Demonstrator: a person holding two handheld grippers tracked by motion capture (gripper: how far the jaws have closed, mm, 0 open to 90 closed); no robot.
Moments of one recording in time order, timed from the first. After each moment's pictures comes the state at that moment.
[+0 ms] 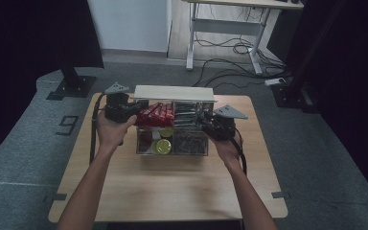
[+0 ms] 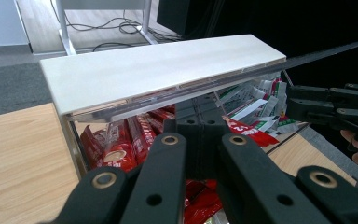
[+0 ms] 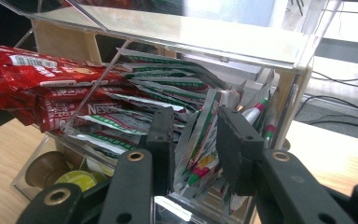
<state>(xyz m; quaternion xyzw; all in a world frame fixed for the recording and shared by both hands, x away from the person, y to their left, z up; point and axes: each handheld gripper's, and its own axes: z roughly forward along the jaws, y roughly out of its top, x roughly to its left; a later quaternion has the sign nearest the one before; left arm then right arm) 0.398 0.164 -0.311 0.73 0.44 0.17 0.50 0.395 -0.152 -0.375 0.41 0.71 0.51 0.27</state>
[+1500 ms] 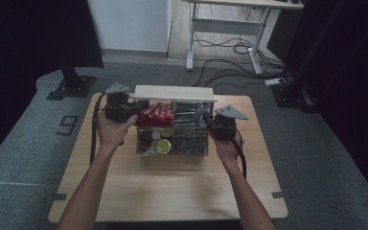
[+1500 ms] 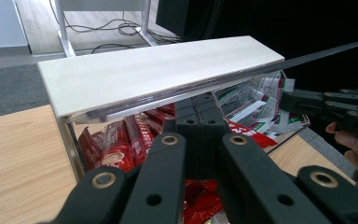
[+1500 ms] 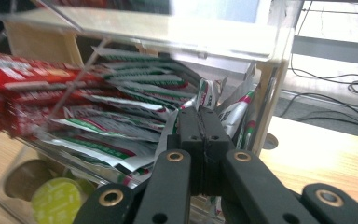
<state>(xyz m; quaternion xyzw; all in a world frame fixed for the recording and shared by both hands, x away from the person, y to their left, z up) 0.398 0.164 -0.311 0.72 0.44 0.17 0.51 0.397 -0.157 -0.379 0.43 0.69 0.51 0.28</state>
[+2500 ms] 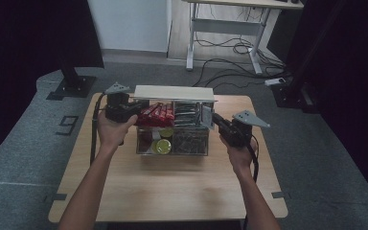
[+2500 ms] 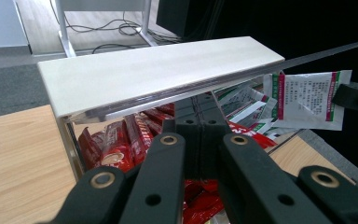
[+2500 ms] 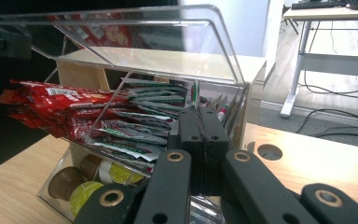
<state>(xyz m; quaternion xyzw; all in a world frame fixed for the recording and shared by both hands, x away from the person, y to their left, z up) 0.398 0.163 -0.310 0.72 0.44 0.17 0.51 0.364 -0.189 -0.361 0.42 0.66 0.56 0.27</state>
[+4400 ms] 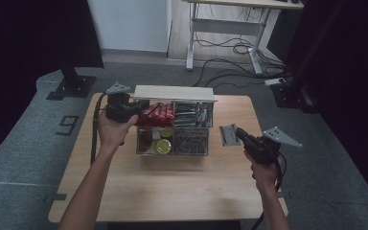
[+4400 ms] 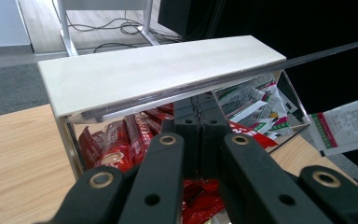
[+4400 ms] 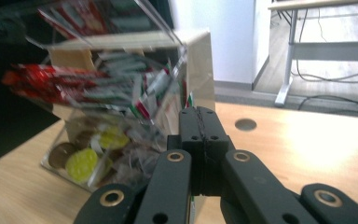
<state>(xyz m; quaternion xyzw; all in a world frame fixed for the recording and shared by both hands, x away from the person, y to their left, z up) 0.397 0.162 -0.310 0.73 0.44 0.17 0.50 0.325 -0.260 -0.384 0.44 0.64 0.57 0.25</state>
